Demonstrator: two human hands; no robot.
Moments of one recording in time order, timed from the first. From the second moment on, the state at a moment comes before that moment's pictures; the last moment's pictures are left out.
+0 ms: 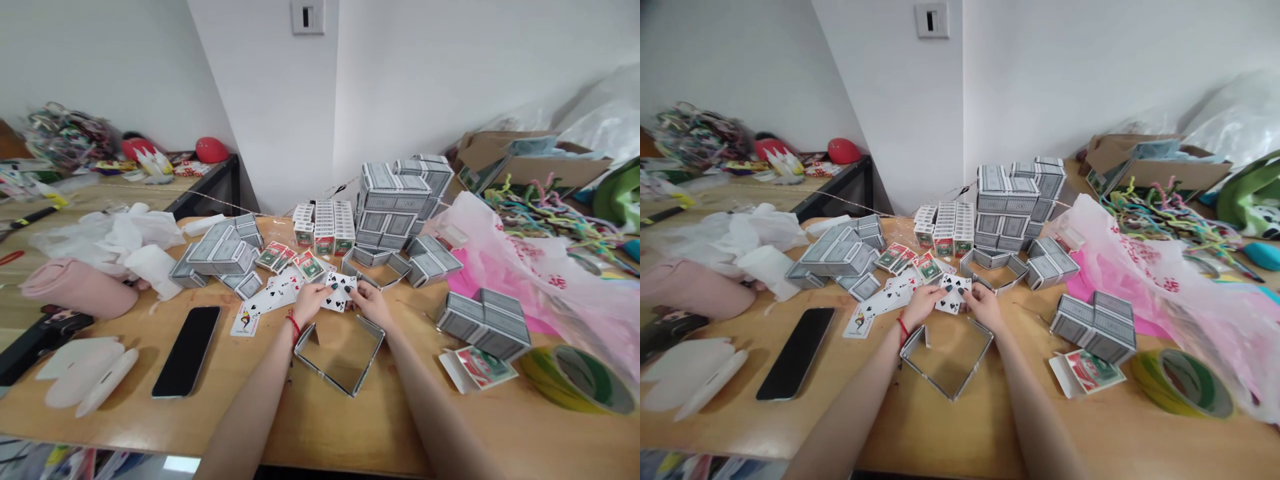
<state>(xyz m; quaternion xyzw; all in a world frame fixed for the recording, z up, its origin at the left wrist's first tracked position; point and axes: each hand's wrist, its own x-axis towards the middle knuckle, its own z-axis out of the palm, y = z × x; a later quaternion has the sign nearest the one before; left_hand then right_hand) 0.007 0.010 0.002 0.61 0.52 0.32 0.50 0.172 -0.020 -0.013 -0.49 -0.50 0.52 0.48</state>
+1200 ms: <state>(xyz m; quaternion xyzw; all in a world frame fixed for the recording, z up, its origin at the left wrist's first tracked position) -0.002 0.001 -0.007 0.51 0.42 0.43 0.62 0.167 -0.027 -0.024 -0.52 -0.49 0.49 0.49</state>
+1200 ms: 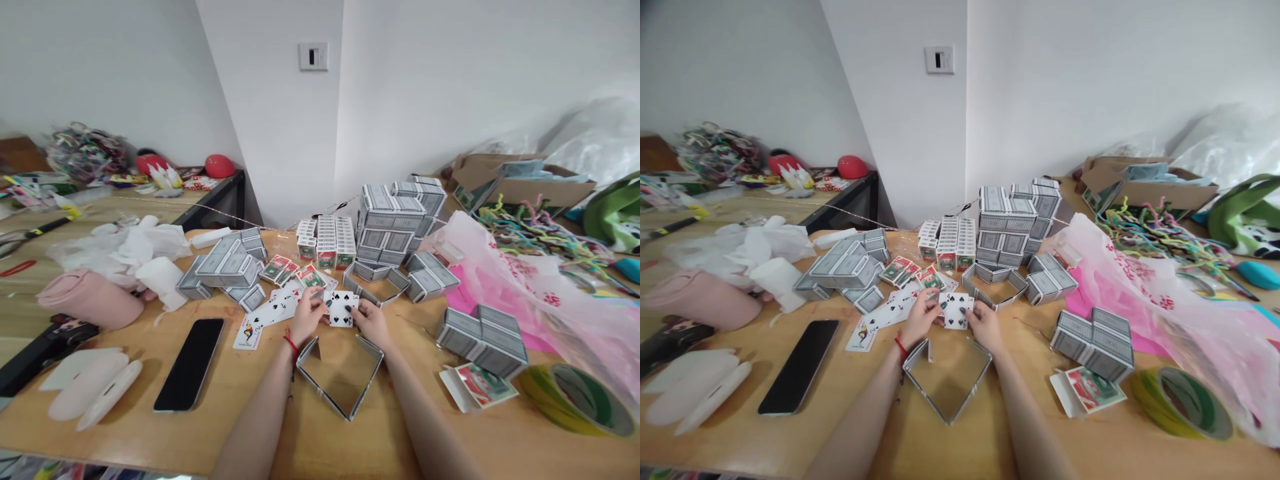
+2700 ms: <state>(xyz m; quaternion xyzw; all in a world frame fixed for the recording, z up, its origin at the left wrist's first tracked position) 0.001 -0.002 -0.004 0.59 0.49 0.35 0.54 0.170 -0.024 -0.028 -0.53 -0.50 0.48 0.49</state>
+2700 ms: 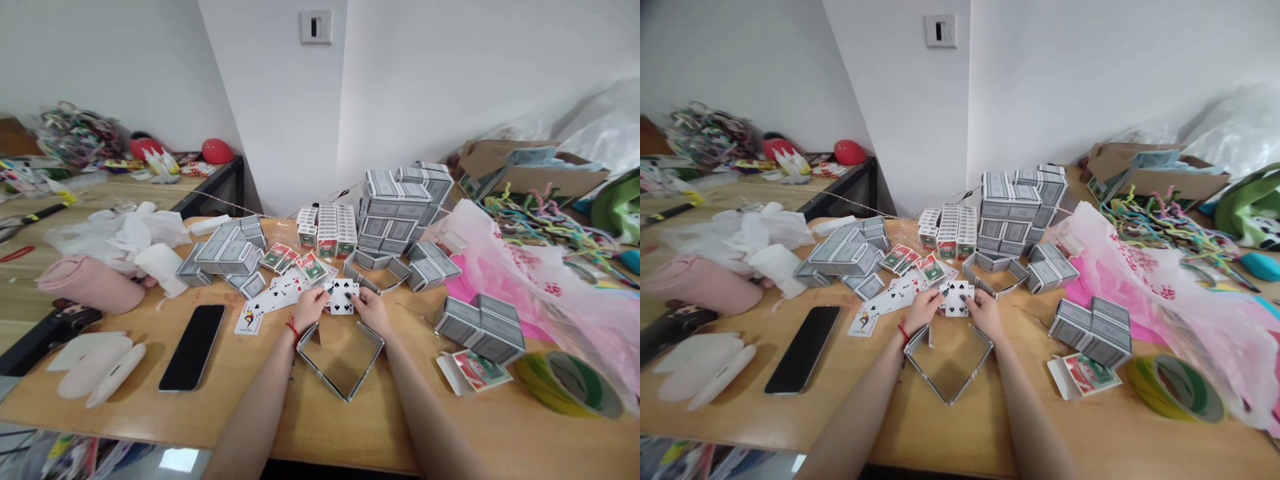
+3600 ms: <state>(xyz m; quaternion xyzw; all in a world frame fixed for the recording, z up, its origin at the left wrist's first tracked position) -0.001 -0.001 -0.002 0.57 0.45 0.39 0.56 0.168 -0.031 -0.013 -0.50 -0.45 0.54 0.50</state>
